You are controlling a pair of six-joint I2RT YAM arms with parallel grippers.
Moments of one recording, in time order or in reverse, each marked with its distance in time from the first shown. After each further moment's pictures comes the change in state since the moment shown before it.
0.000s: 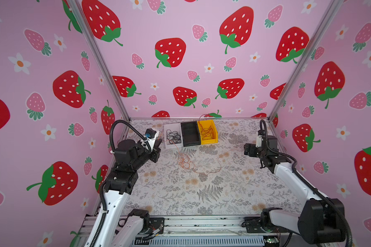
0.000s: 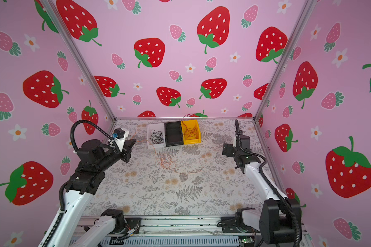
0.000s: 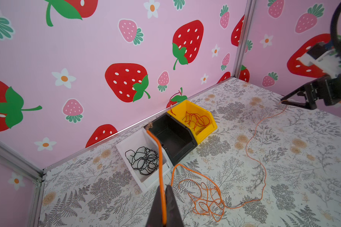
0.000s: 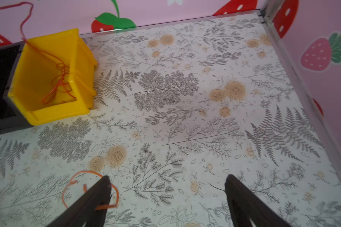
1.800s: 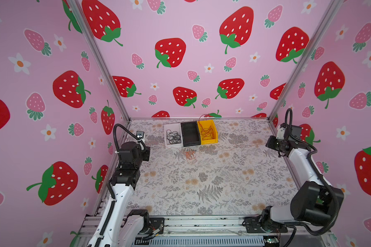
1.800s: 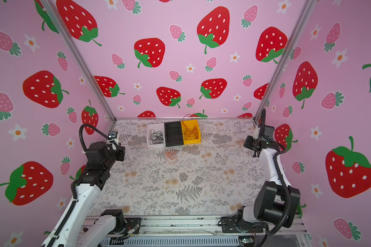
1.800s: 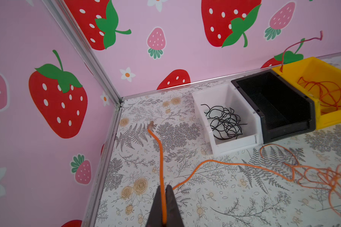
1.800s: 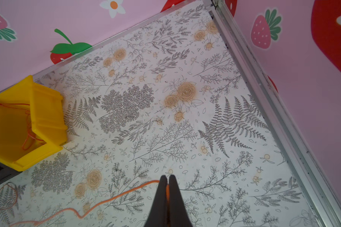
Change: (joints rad) left arm 0.149 0.072 -0.171 0.116 -0.406 -0.039; right arm -0.306 0.183 0.298 -0.258 -0.190 -0.024
